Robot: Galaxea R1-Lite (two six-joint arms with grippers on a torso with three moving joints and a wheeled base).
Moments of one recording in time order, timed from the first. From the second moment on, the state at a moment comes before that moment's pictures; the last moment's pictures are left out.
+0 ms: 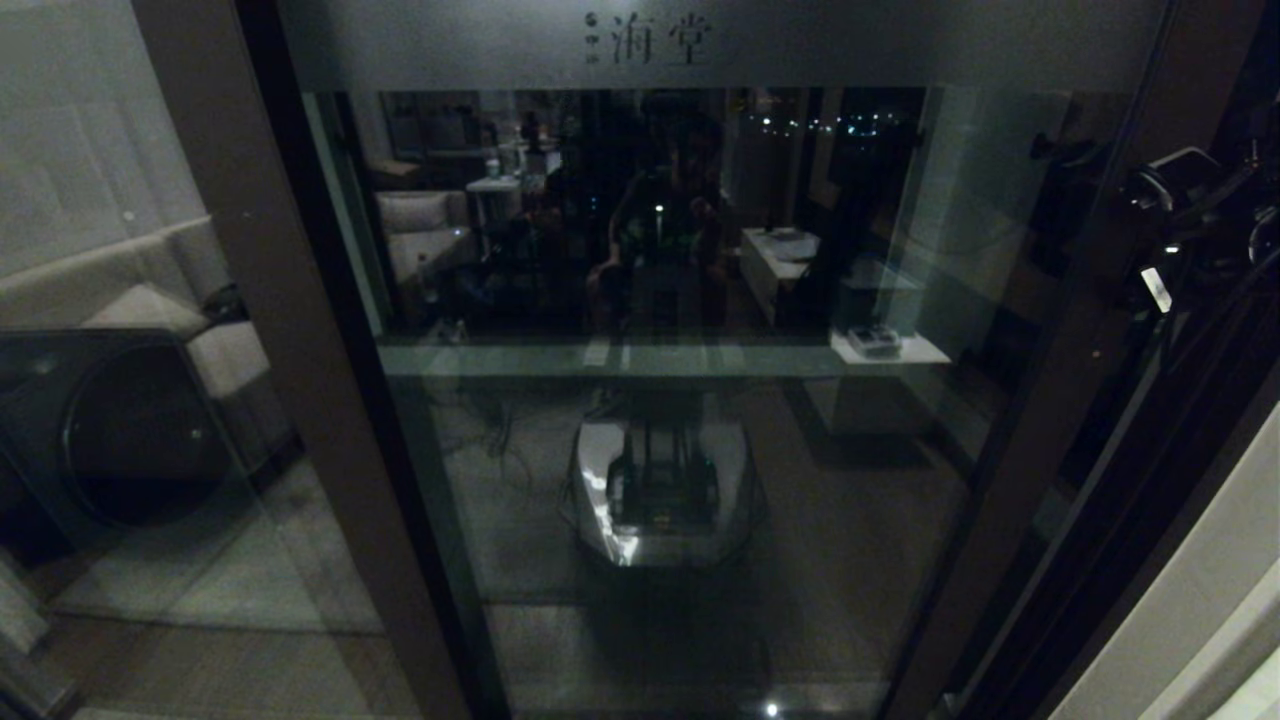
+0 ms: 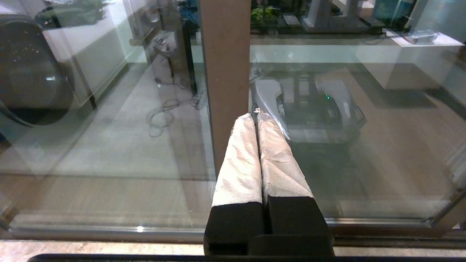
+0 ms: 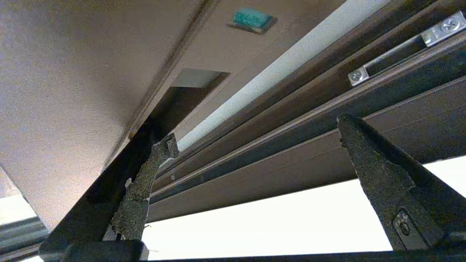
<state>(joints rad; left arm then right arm) 0.00 0.00 0.00 0.01 -0.01 0.02 -0.27 1.94 -1.71 0.12 -0.34 -0.55</state>
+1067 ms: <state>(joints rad) 0.00 0.00 0.00 0.01 -0.01 0.02 -0.27 1.83 -1.61 0.06 -0.26 -0.53</state>
